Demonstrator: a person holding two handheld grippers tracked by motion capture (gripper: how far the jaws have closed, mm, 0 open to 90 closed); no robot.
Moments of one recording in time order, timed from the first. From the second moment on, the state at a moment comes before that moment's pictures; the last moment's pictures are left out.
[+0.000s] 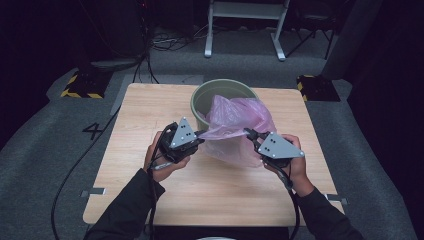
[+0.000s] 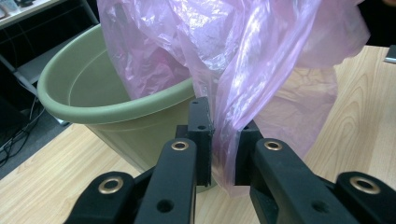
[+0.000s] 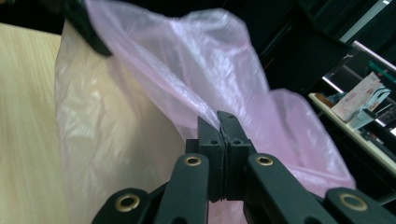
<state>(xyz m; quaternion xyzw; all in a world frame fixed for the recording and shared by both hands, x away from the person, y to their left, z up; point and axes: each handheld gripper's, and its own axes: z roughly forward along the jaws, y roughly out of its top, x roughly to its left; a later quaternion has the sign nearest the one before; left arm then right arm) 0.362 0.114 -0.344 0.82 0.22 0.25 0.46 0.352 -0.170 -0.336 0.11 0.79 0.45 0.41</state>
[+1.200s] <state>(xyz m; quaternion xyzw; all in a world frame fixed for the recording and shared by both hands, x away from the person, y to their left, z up) 0.416 0.147 -0.339 0.82 0.28 0.26 0.43 0.443 -0.140 -0.297 0.14 0.81 0.44 0.36</state>
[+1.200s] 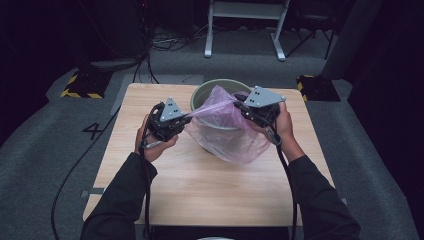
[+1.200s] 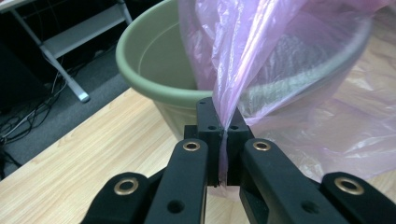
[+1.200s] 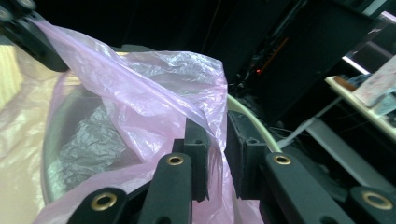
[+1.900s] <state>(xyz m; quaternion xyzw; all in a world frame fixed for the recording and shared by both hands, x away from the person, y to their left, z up) 0.411 0.146 -0.308 0.80 0.23 0.24 0.50 0.451 -0.135 -0.294 0.15 0.81 0.44 0.35</state>
